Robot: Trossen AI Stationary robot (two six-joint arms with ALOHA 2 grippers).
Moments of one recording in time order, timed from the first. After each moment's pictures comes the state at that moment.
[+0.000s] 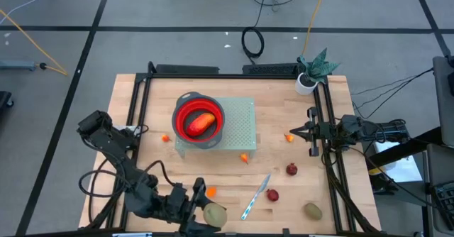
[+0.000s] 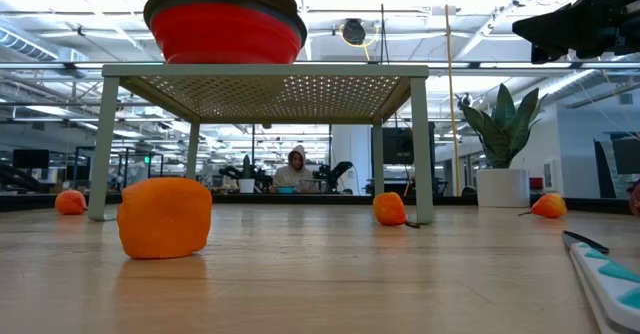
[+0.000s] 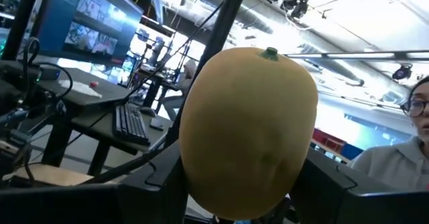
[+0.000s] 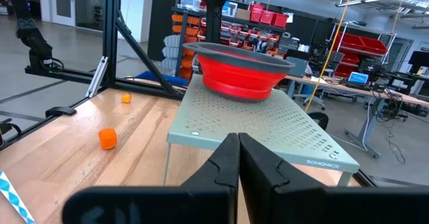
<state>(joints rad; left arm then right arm) -0.80 1.71 1.44 0.61 -0.58 -0.24 0.12 0.01 0.17 -0.11 0.10 -0.18</state>
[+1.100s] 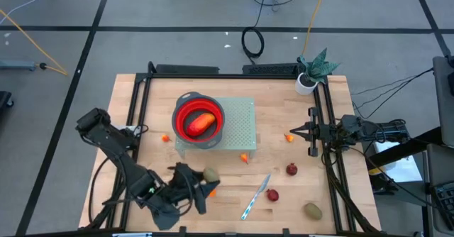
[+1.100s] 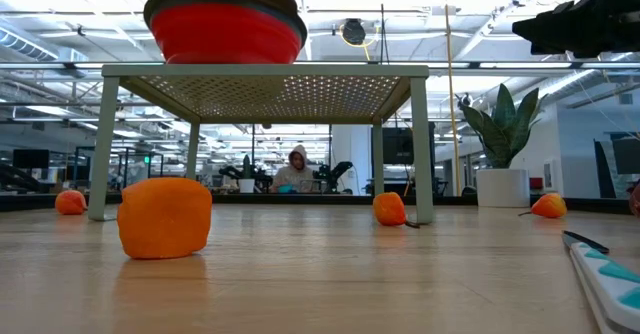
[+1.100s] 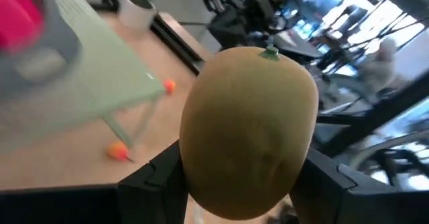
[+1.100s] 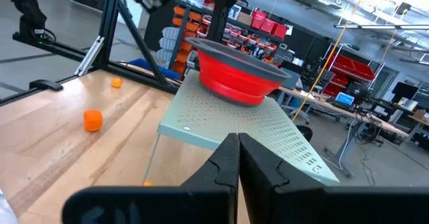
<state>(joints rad) -0.76 1.67 1.44 -0.39 -1.08 -1.20 0.12 0.01 0.17 -0.11 0.10 -0.35</state>
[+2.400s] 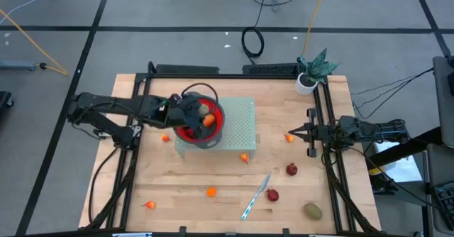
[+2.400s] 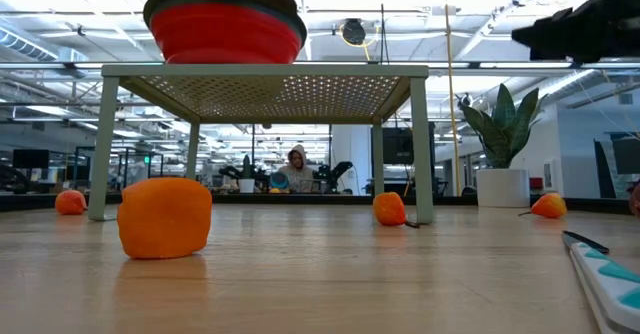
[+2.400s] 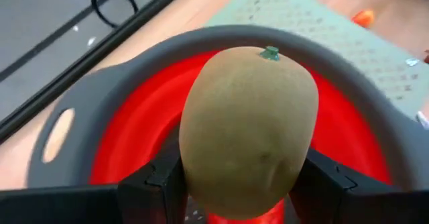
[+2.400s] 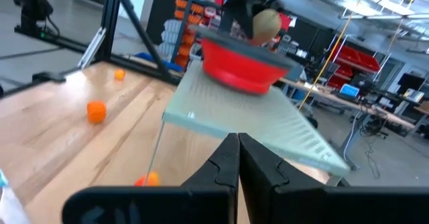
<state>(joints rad) -0.09 1.41 1.44 -1.05 -0.47 -0.68 0.12 0.01 0.14 -0.11 0.10 -0.33</state>
